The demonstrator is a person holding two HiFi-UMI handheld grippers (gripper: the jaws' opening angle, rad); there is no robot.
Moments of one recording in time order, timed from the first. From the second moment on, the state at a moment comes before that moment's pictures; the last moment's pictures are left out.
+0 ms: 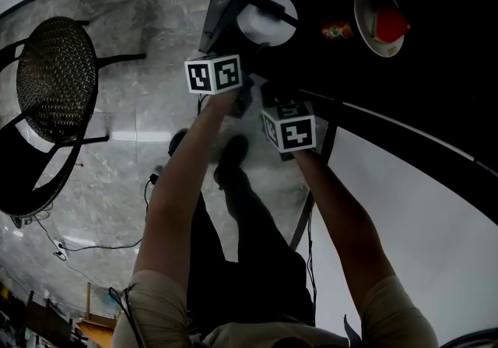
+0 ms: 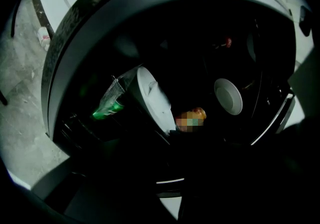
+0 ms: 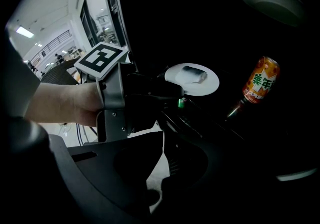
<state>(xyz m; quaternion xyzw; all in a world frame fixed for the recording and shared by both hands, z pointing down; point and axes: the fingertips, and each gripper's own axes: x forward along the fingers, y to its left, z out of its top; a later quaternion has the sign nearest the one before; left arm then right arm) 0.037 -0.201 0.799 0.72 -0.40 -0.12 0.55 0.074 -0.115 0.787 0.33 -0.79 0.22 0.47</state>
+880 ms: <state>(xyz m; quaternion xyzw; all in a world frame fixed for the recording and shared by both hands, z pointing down) 0.024 -0.203 0.799 0.71 -0.44 -0.12 0.54 0.083 -0.101 0.786 0.33 -0.79 0.24 0.46</state>
